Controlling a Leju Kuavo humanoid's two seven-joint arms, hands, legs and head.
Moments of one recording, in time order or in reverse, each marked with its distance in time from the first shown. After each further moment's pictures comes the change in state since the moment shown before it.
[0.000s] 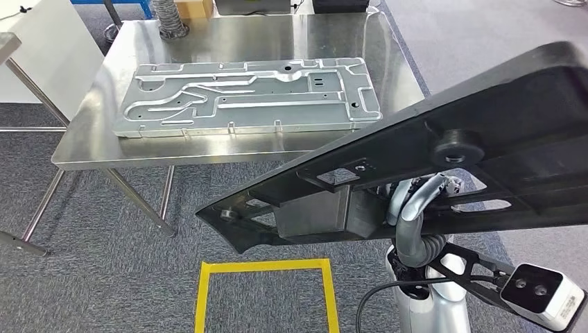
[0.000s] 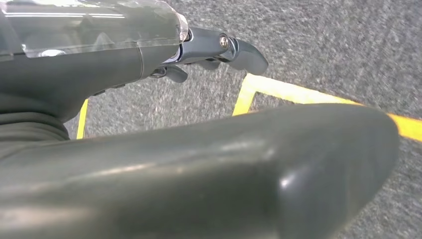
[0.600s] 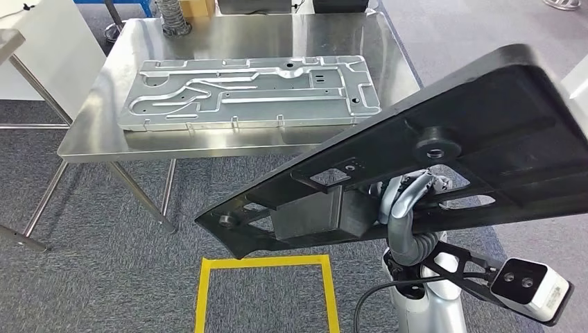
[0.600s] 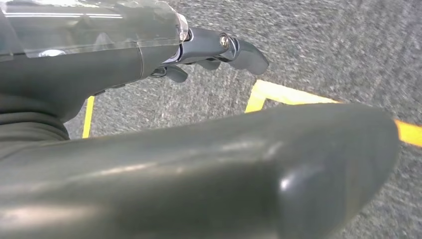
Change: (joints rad) left arm 0.004 -0.002 0.000 0.000 0.010 0.004 0.011; right arm 0.002 -0.001 0.005 0.037 -0.001 0.009 0.000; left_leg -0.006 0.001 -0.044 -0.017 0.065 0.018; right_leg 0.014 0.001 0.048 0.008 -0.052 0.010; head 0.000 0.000
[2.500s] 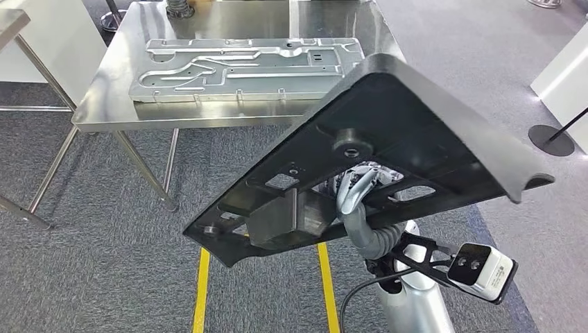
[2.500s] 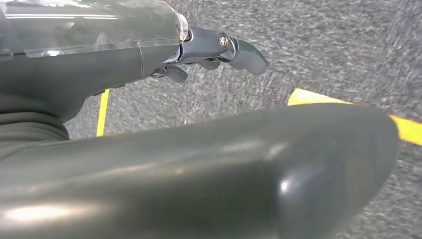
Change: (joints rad) left arm -0.004 -0.009 0.000 0.000 0.016 -0.010 -0.008; right arm -0.057 -0.042 0.134 0.096 0.034 -0.081 0.000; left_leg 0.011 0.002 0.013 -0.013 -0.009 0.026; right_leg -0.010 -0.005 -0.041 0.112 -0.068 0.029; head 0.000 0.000
